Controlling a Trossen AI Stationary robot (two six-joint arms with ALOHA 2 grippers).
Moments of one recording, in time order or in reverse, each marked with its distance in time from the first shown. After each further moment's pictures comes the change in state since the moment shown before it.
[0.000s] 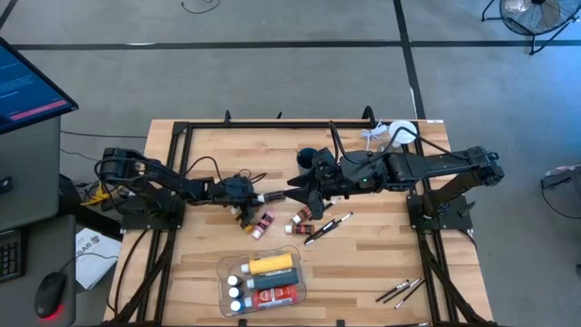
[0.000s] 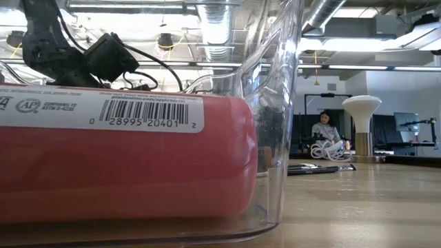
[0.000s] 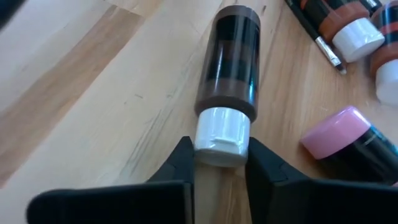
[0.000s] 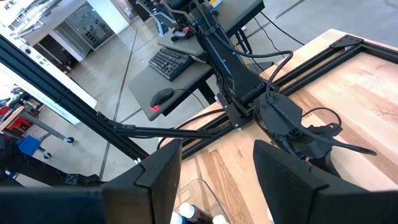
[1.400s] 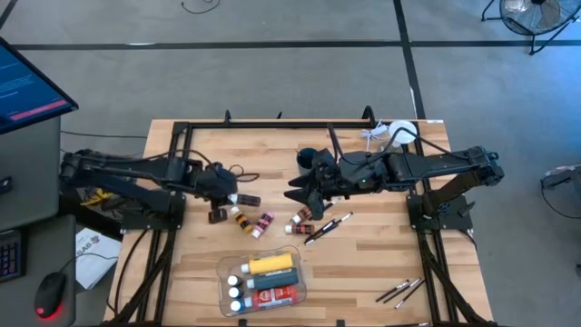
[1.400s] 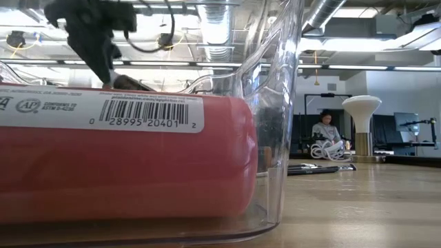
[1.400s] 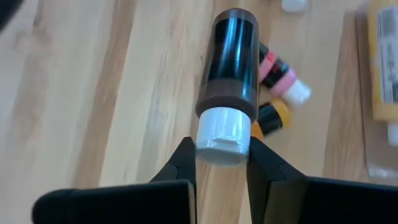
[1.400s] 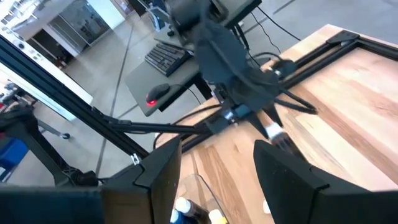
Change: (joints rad) left arm -0.132 -0.462 0.609 -1.477 -0.055 0.139; right arm 0.002 0.000 0.000 -0.026 0.000 -0.001
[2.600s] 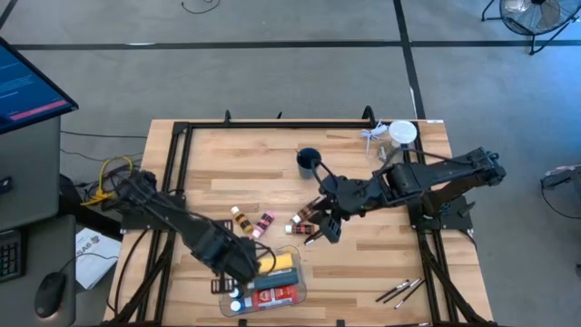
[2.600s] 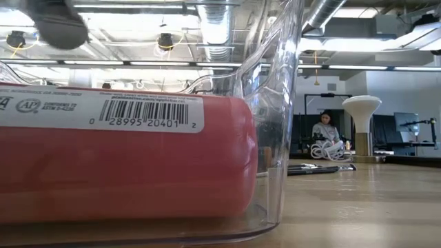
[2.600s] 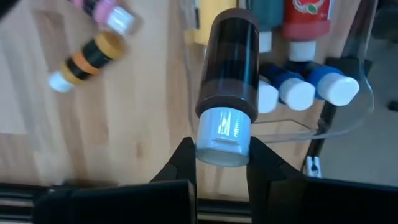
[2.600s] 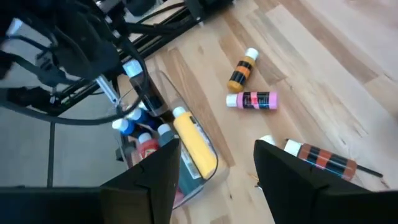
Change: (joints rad) left arm -0.542 0.710 0.893 -0.627 0.164 -0.499; right arm 0.108 -0.007 -0.001 -0.406 -0.013 0.087
